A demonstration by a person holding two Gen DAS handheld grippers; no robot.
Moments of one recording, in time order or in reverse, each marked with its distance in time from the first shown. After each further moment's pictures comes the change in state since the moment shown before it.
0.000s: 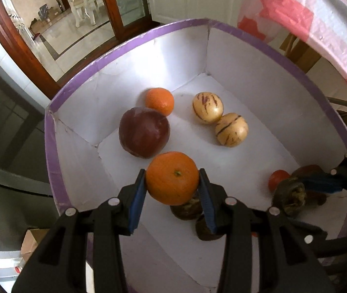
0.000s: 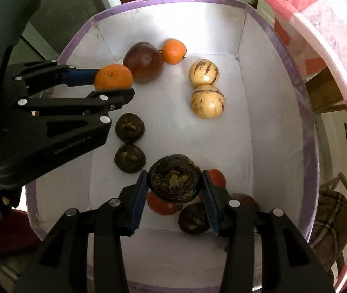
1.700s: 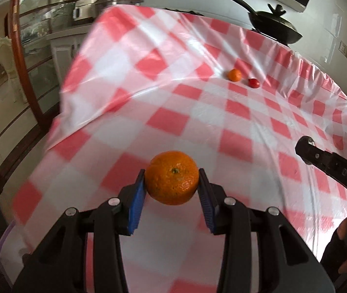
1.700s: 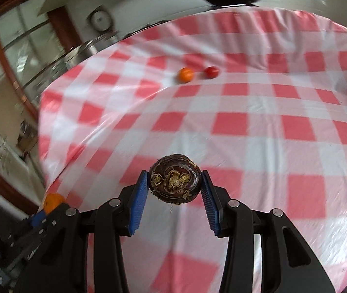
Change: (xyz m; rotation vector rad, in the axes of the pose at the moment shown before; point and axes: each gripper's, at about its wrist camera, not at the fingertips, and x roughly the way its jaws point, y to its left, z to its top) left arm -0.139 -0.288 0.176 0.206 -0.358 -0.341; right arm -0.268 -0.321 -0.149 0.988 -0.703 -0.343
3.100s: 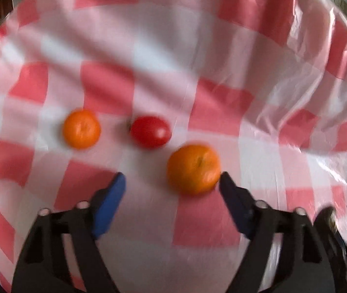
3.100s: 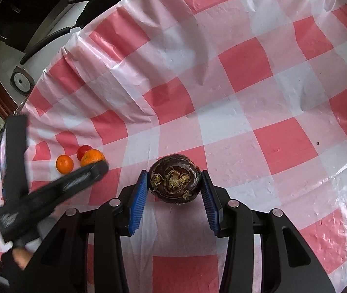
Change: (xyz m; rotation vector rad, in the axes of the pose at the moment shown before) left arm 0.284 -0.290 0.192 0.247 0.162 -0.086; right arm 0.086 -0.221 0.126 0.357 -0.109 -0.205
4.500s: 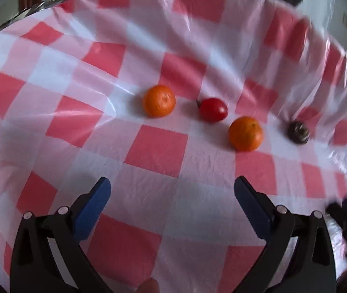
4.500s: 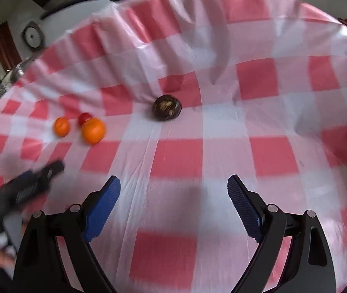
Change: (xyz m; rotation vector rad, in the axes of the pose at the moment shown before) left arm -0.046 0.056 -0.055 -0.086 -0.063 0.037; right arm -0.005 0.027 0.002 -0.250 0.078 -0.093
